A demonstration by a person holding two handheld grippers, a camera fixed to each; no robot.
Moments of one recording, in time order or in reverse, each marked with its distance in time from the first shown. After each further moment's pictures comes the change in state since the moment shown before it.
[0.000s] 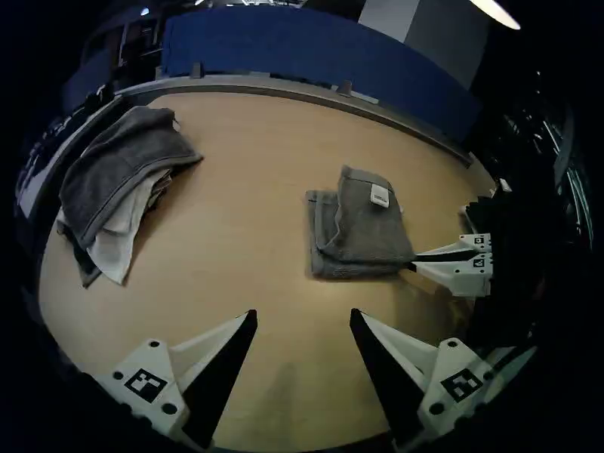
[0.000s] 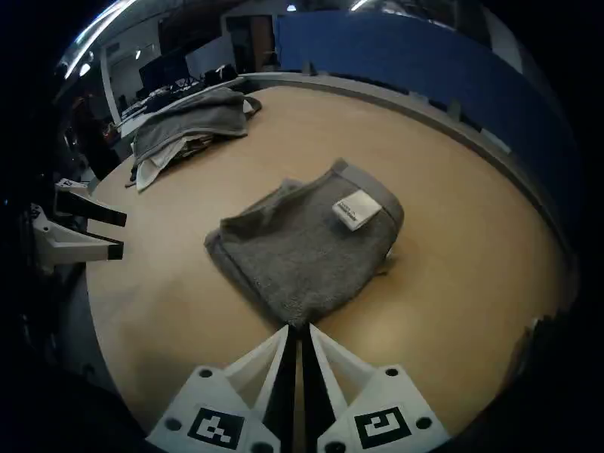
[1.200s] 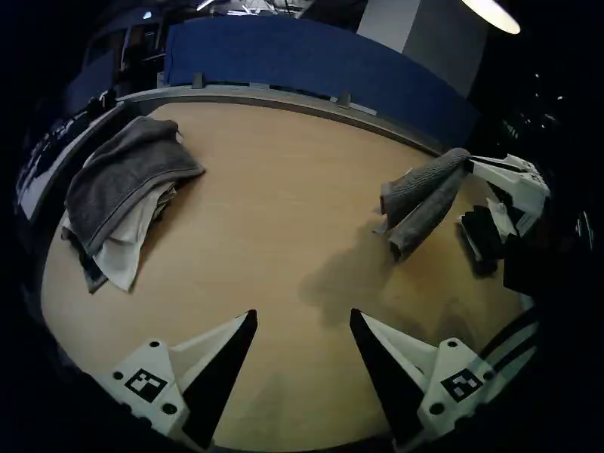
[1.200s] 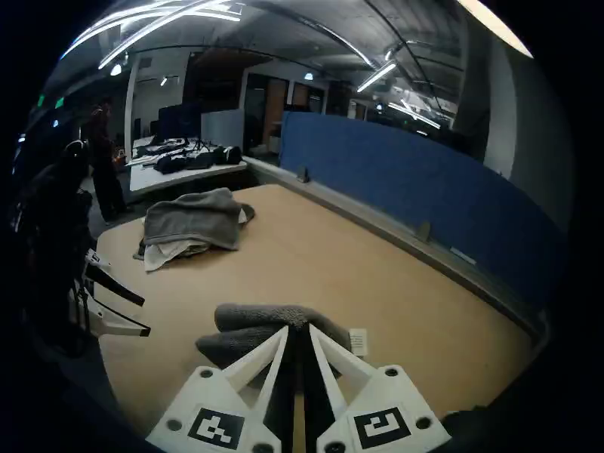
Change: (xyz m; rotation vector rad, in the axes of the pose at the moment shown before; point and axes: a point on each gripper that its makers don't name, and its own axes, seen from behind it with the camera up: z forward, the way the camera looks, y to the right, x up) left arm 0.013 0.006 -0.013 -0.005 0.040 -0.002; right arm 0.144 0.034 -0.115 -0.086 0.349 -0.137
